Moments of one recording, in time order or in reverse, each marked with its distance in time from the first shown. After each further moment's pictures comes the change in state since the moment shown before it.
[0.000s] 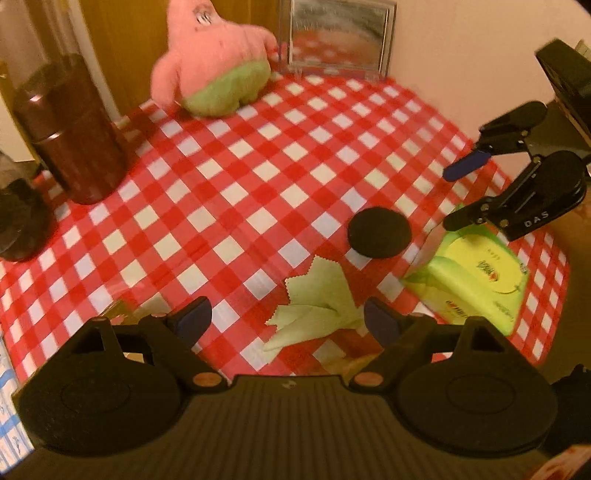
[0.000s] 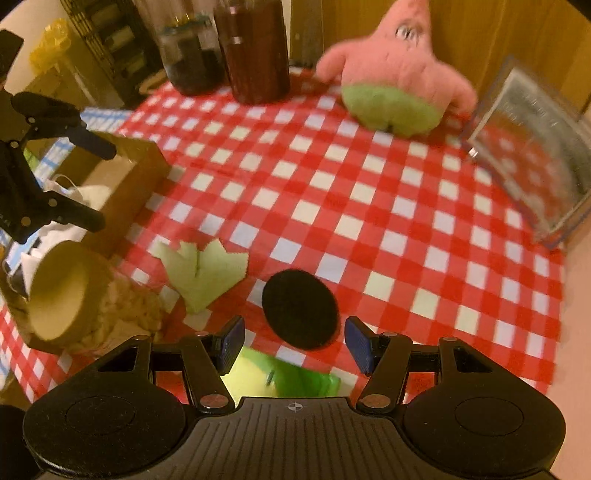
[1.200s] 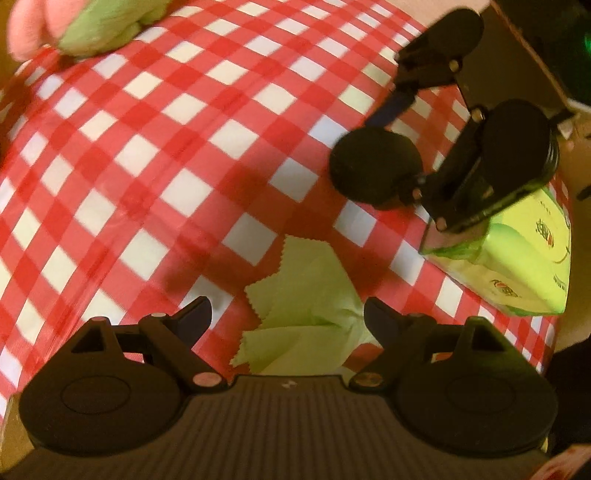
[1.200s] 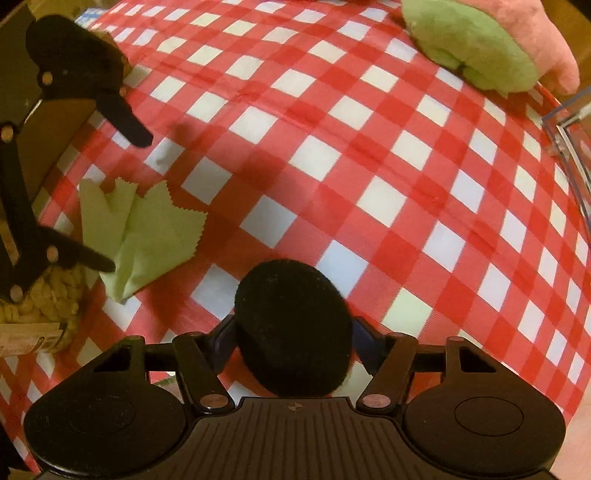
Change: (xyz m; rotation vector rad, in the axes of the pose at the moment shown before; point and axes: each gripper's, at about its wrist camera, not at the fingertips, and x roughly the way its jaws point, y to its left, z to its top) left arm 0.128 -0.004 0.023 0.188 0.223 -0.183; right arm 0.110 -0.012 0.035 -0.171 0.244 -0.044
